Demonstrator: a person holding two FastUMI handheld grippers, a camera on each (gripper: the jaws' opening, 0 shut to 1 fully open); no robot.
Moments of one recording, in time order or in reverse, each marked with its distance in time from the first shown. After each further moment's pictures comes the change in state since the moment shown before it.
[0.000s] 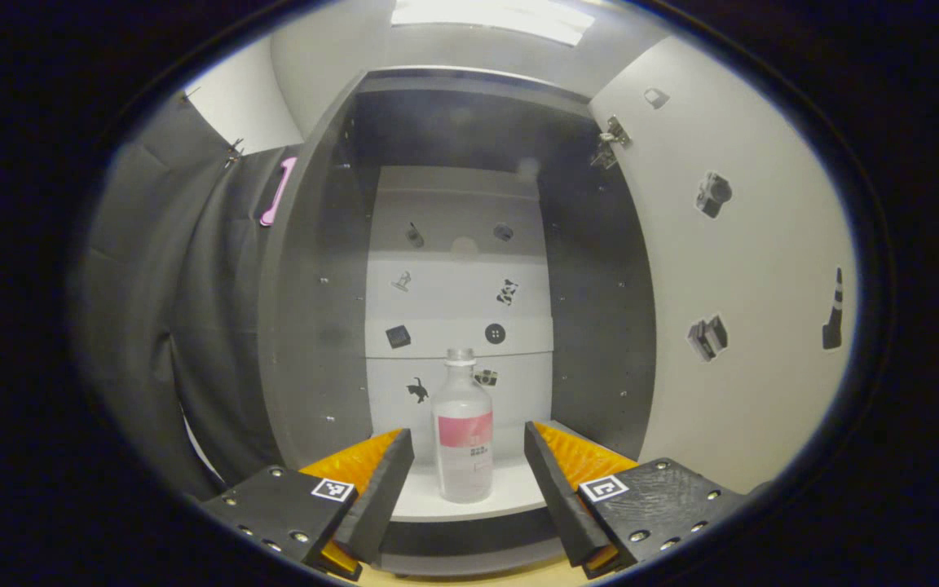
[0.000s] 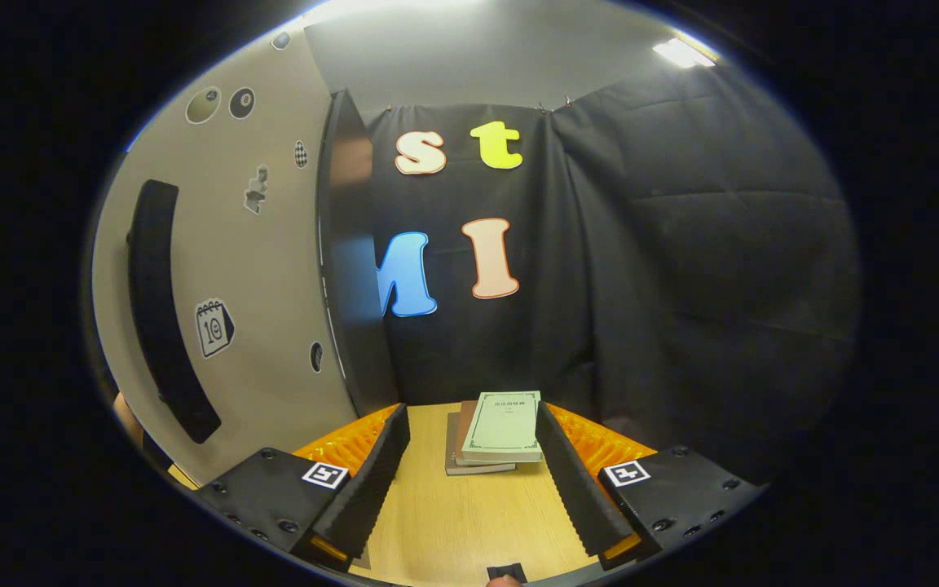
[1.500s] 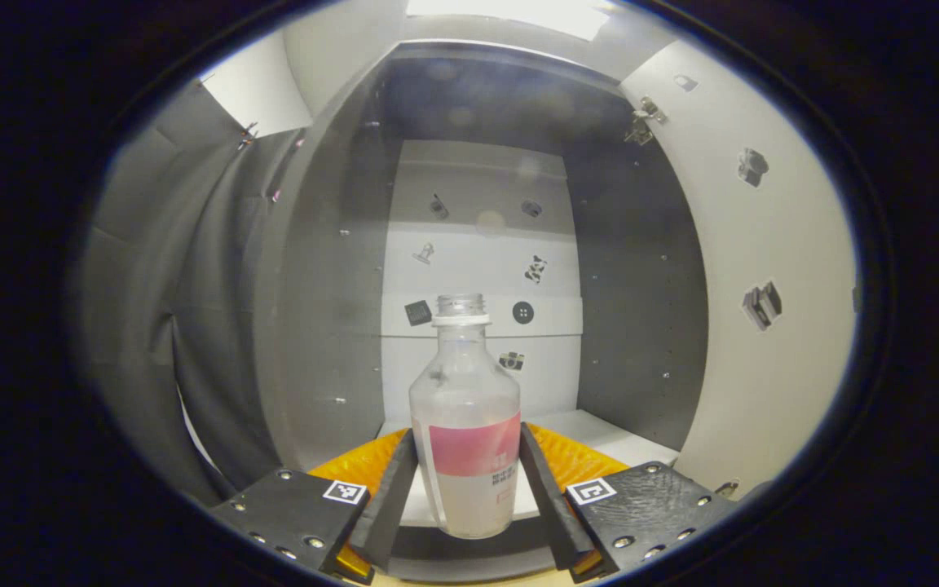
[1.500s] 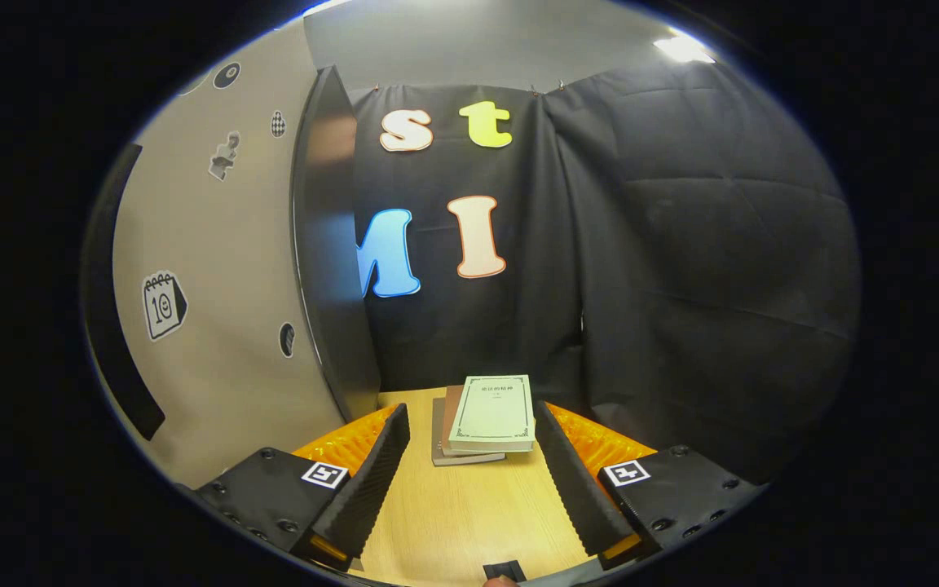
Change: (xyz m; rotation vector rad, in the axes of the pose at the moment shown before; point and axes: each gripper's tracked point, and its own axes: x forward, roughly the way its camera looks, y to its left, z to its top) left arm -0.007 0.037 -0.031 -0.038 0.013 0.067; right arm 0.022 -0.003 -0.016 -0.015 0.039 -0.016
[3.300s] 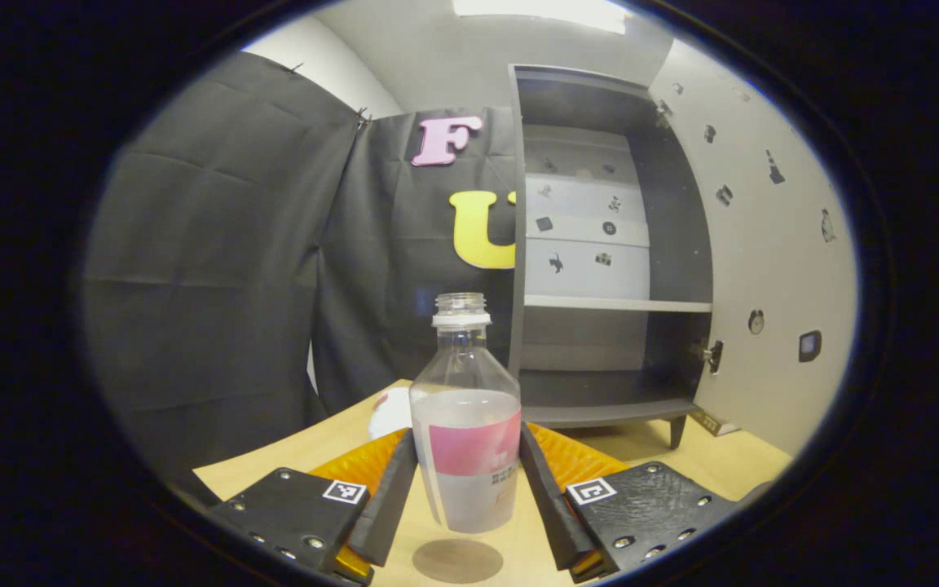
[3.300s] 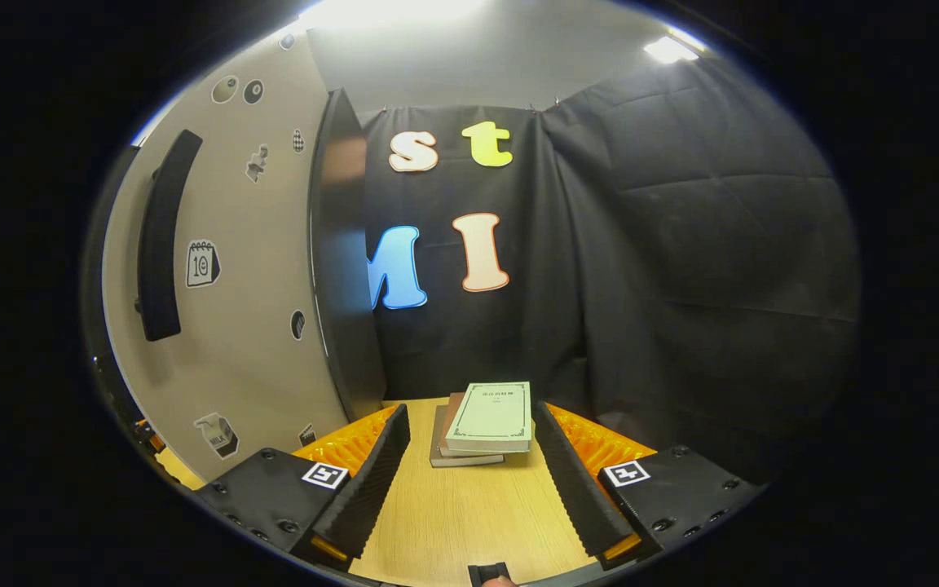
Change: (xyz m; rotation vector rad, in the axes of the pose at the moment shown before) left arm -0.276 0.100 -0.199 -0.022 0.134 0.331; right arm -0.022 -0.027 -0.040 0.011 -0.069 0.035
